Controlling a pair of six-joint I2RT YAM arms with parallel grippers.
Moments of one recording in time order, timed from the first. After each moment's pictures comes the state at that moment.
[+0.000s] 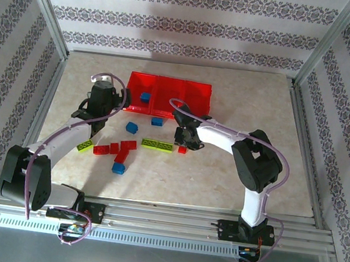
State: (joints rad) left arm -0.19 1.33 0.84 -0.02 -0.26 -0.35; right arm 0.68 1.93 1.25 -0.59 0.04 0.80
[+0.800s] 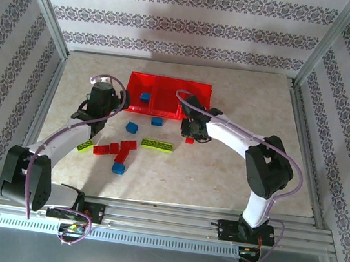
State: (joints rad) left arm -0.19 1.33 0.83 -0.03 -0.27 -0.35; right arm 0.62 1.83 1.32 -0.67 0.11 0.67
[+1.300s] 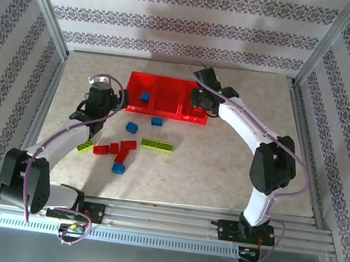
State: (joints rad) left arm -0.18 1.31 0.82 -0.03 -0.27 -0.35; right arm 0.50 1.86 1.61 -0.66 0.18 0.51
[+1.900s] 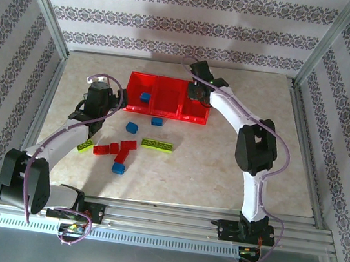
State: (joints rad) left arm -0.17 1.30 0.82 -0.04 -0.27 -0.35; right arm 0.46 2.13 1.85 -0.66 0.19 0.42
